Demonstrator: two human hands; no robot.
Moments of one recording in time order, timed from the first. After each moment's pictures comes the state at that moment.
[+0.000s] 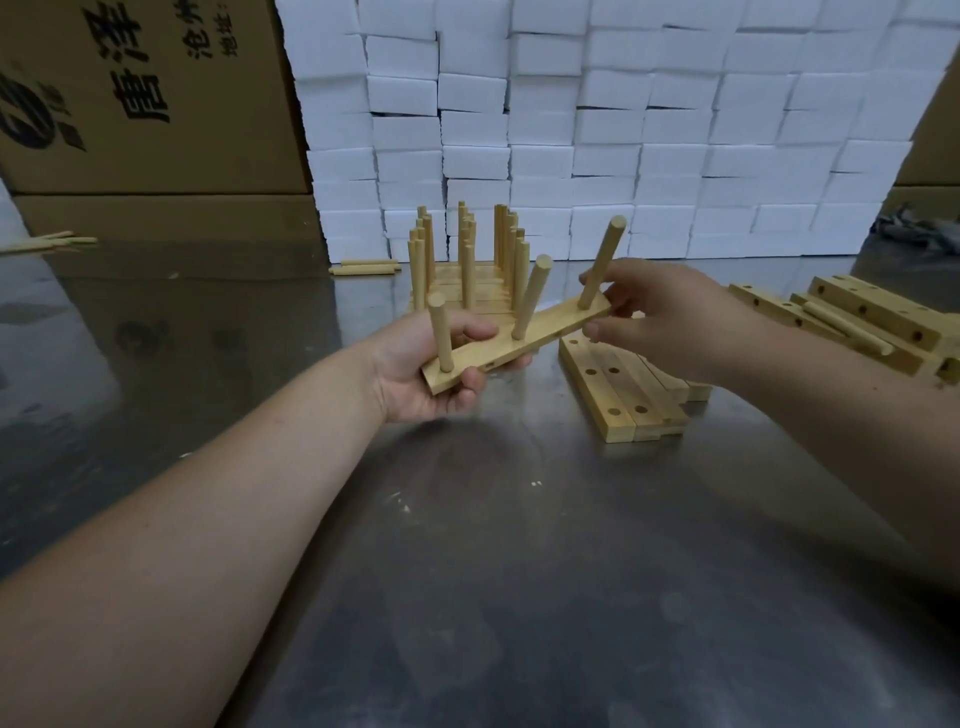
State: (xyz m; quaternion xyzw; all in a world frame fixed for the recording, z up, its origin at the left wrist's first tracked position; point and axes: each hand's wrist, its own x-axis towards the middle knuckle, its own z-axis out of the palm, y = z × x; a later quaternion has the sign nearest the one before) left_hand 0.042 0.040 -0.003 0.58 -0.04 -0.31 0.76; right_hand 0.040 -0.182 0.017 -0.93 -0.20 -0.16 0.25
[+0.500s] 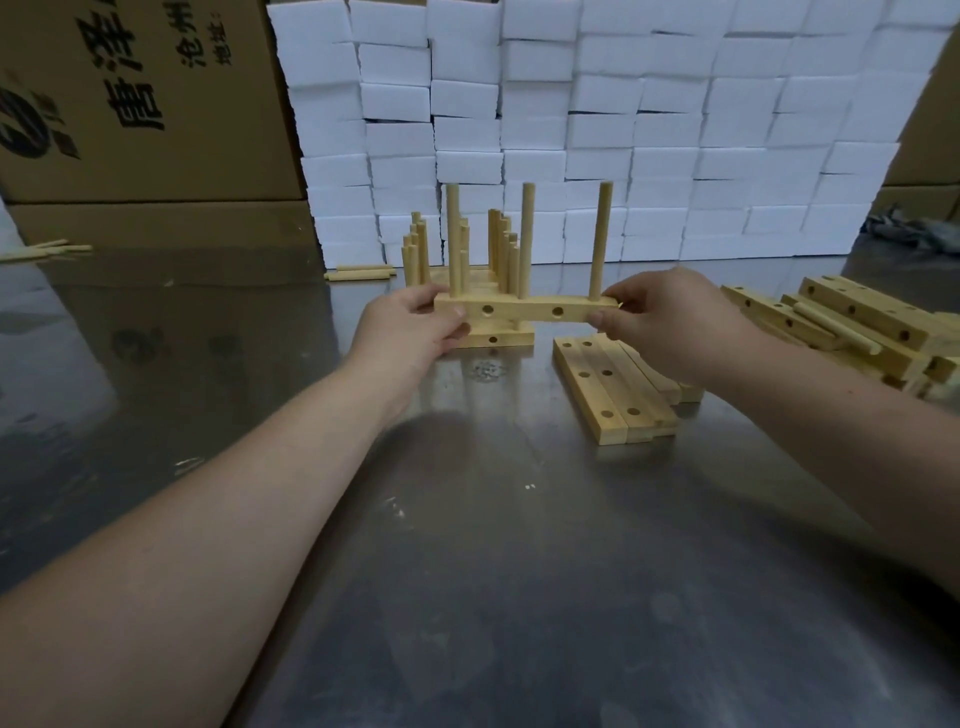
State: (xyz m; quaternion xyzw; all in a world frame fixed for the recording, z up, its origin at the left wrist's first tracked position) left_hand 0.056 0.034 -0.016 0.70 -0.02 0.12 0.71; right_hand 0.051 -0.187 0.007 -0.95 -0.11 -0.19 0.23
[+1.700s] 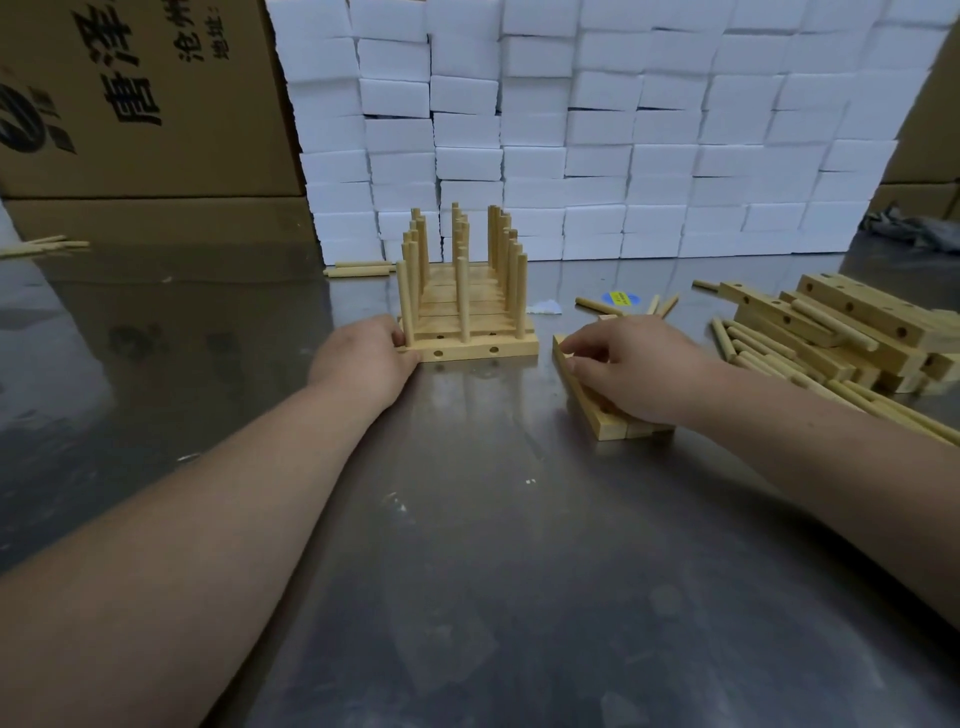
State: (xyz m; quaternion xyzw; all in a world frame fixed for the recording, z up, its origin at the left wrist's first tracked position) left_hand 0.083 0.076 -0.041 0.96 0.07 0.17 0.21; right_hand 0.037 -0.171 -0.009 -0.97 -0.17 -0.12 0.14
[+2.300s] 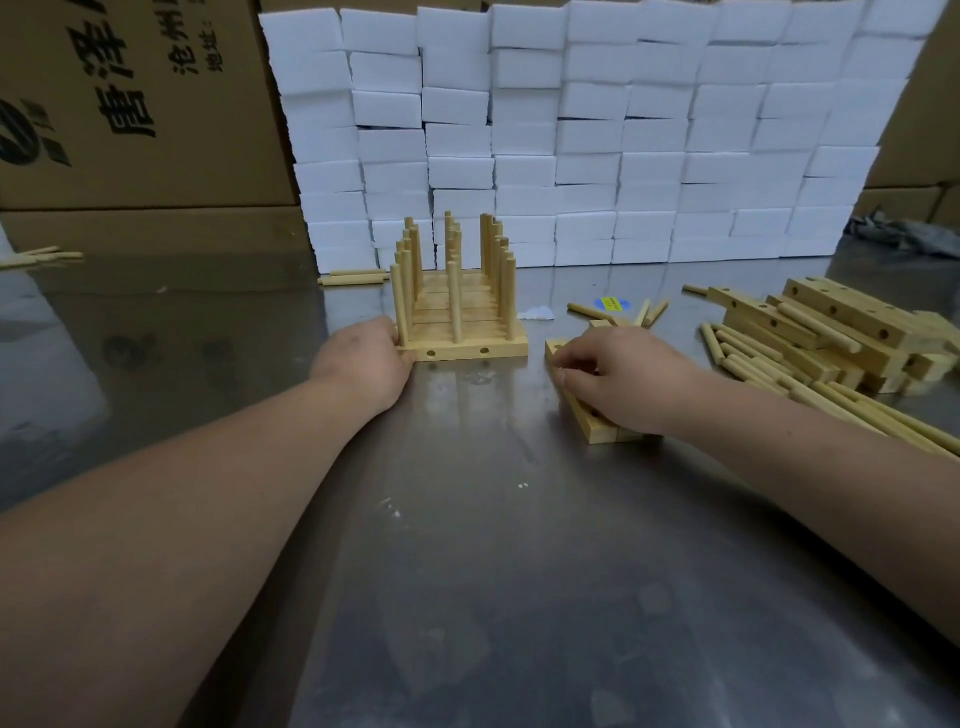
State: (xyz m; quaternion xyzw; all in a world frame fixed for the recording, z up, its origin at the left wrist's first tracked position) left_hand 0.094 0.075 -0.042 0.97 0.03 0.19 0.15; right_hand 0.033 -0.169 -0.011 -0.97 -0.18 -0.10 0.13
